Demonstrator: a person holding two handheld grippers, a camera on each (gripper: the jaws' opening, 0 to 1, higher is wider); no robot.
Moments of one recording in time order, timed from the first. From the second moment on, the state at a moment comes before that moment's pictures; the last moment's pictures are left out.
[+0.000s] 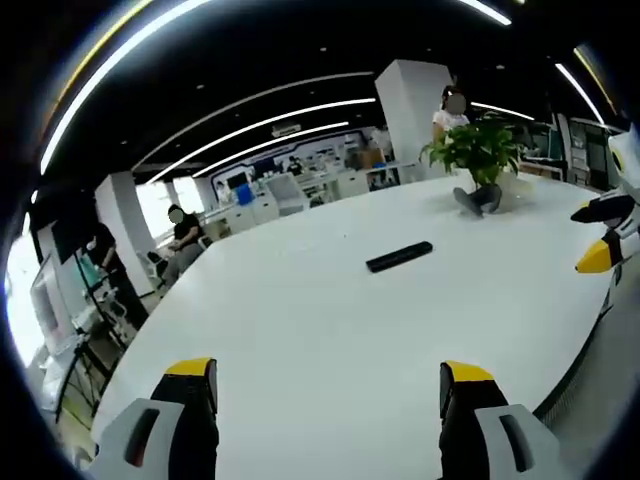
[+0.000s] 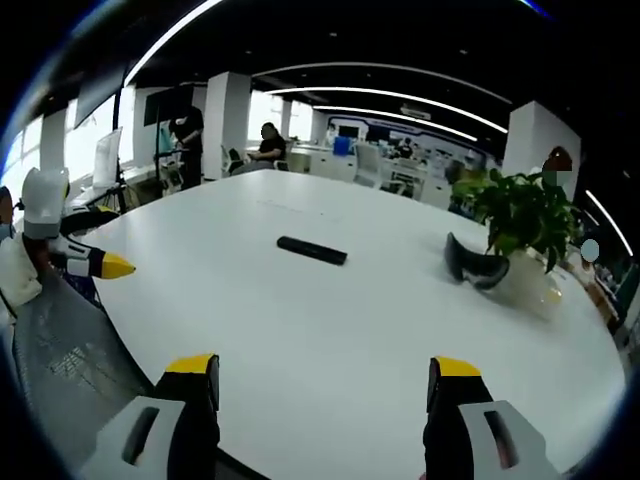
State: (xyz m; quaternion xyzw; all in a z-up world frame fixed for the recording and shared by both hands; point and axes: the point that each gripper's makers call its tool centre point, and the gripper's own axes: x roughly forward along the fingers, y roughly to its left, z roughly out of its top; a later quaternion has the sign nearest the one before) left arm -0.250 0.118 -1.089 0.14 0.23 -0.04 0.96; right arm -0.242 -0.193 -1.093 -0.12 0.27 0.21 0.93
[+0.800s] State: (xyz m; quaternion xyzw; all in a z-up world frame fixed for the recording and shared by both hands) left arm -0.251 0.118 -1.089 0.14 0.23 -0.03 0.96; right arm -0.244 -0.191 -1.095 -0.12 0.27 0.22 0.93
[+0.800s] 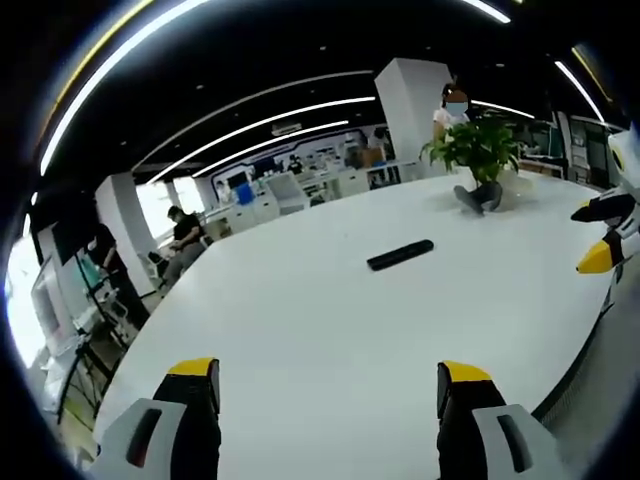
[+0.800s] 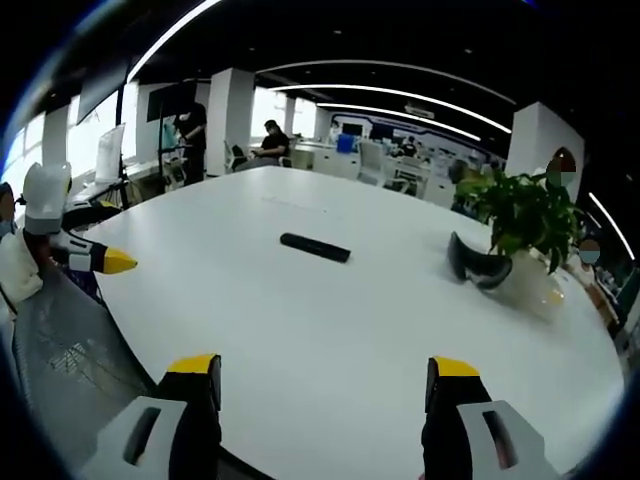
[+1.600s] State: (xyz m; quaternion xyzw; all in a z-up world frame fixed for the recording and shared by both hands) left arm -0.251 0.120 -1.088 0.14 0.23 -0.03 0.96; right arm -0.244 -0.192 -1.095 -0.12 0.27 0.22 0.93
